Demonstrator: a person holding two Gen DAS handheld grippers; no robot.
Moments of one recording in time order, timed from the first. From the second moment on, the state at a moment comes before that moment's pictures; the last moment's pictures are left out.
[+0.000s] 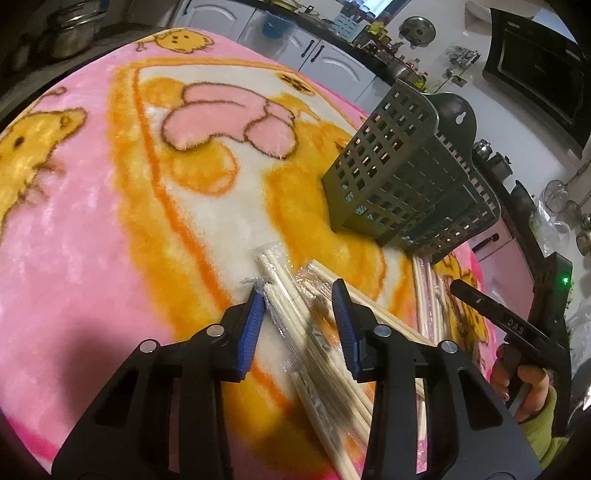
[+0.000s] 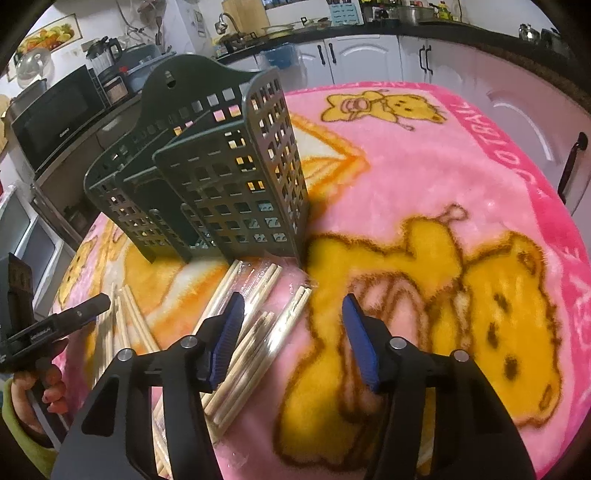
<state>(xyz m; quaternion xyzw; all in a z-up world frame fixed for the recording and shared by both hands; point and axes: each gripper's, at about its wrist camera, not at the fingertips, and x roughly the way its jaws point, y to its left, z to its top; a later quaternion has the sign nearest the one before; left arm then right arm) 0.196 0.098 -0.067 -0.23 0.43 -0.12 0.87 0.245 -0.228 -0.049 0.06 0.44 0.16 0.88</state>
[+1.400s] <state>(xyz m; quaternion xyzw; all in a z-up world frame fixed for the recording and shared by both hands) 0.164 0.050 0.035 -0.18 0.30 -0.18 0.92 0.192 -0.270 0.057 0.09 0.25 0.16 0.95</state>
